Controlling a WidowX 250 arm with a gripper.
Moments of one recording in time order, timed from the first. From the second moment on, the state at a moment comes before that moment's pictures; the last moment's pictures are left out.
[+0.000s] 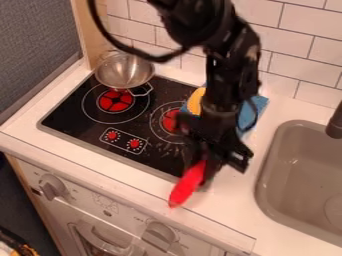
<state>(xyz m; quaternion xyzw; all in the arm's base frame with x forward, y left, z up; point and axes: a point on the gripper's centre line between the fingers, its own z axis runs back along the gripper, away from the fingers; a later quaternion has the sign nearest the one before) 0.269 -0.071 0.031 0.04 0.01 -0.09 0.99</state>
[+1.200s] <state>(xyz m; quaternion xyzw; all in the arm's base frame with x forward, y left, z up) 0.276 0.155 0.079 0.11 0.00 0.00 0.99</state>
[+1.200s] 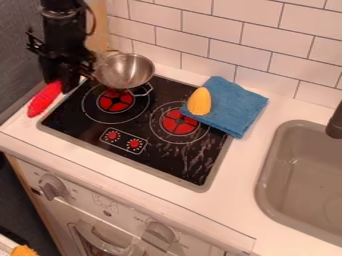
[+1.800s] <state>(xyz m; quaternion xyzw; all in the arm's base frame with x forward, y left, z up) 0.287 0.172 0.034 0.12 0.02 0.00 0.99</state>
